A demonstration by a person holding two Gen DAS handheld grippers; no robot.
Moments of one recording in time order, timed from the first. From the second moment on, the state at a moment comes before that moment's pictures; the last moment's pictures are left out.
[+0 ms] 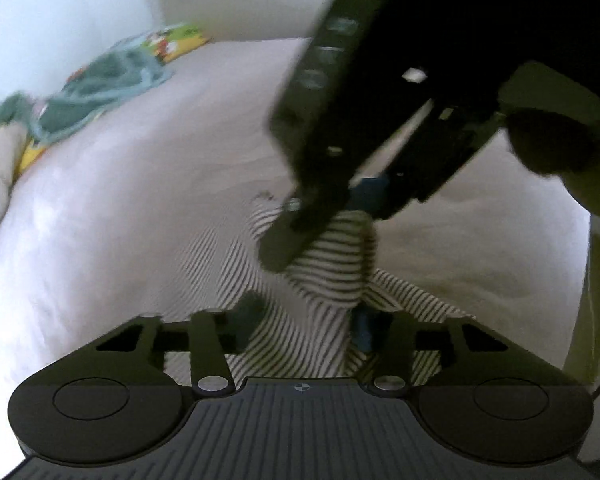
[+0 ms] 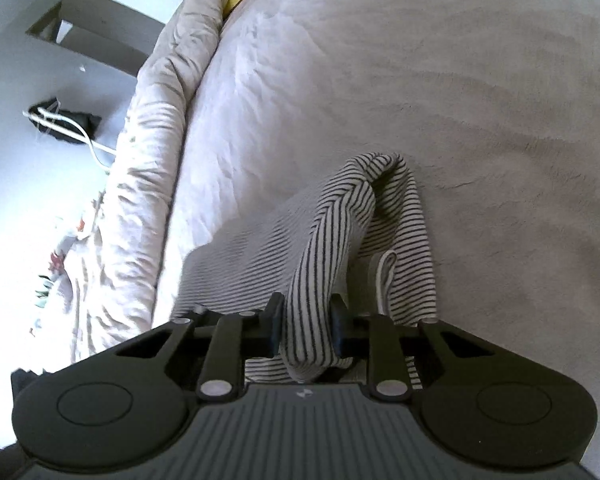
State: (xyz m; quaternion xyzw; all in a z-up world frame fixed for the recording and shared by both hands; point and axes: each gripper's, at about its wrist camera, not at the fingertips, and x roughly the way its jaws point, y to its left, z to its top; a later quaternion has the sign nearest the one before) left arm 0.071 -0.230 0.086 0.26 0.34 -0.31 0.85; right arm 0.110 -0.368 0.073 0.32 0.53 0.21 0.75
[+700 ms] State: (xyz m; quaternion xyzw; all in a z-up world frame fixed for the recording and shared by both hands) left arm 0.056 -0.209 0.080 0.28 0.37 -0.38 0.80; right arm 0.076 -0.385 0.043 0.29 0.58 0.16 0.75
